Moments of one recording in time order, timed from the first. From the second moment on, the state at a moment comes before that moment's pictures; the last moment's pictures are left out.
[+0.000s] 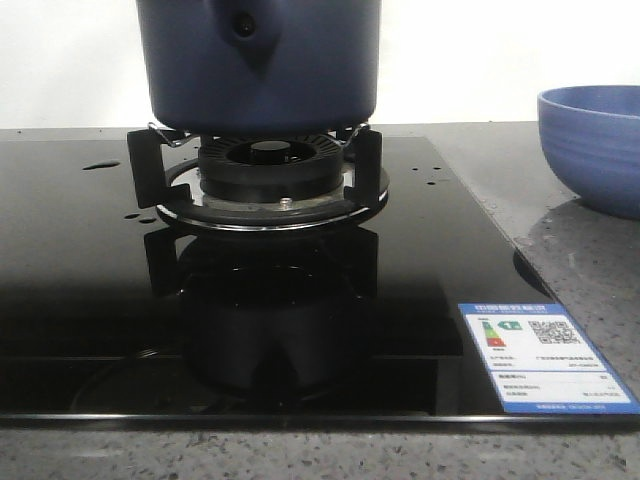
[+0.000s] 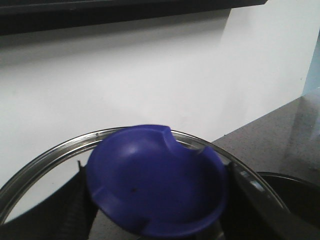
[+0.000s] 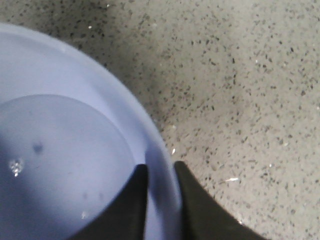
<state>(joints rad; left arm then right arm) -0.03 1.37 -1.25 -1.44 0.64 1.53 -0.11 1.49 -1.16 0.01 0.89 0.02</state>
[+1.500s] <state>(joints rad) -0.03 1.37 -1.25 -1.46 0.39 1.53 0.34 1.81 -2.04 0.23 1.00 -0.11</state>
